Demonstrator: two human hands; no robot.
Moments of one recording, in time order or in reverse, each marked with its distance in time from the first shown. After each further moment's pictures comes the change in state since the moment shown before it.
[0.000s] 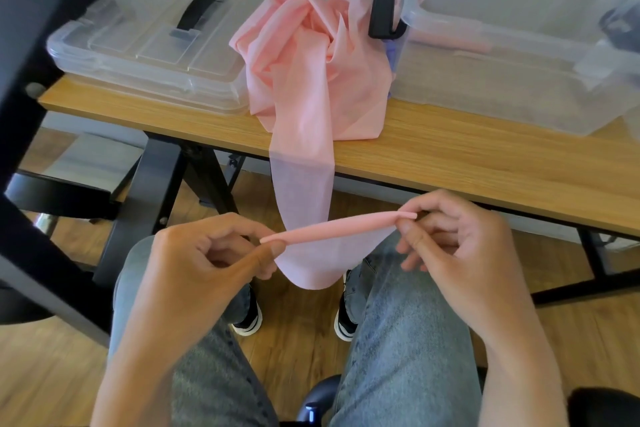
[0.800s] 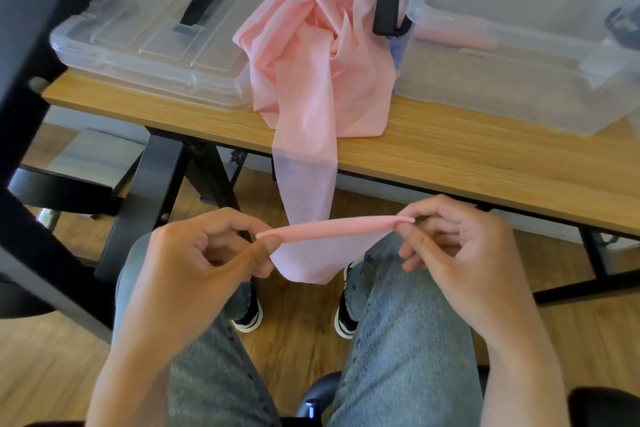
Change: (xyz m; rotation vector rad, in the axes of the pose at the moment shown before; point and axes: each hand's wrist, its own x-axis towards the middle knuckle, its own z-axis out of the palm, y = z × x) left_hand -0.002 -0.002 -0.005 0.024 0.012 -0.019; right_hand -0.001 0.003 0.000 -0.043 -0.012 -0.021
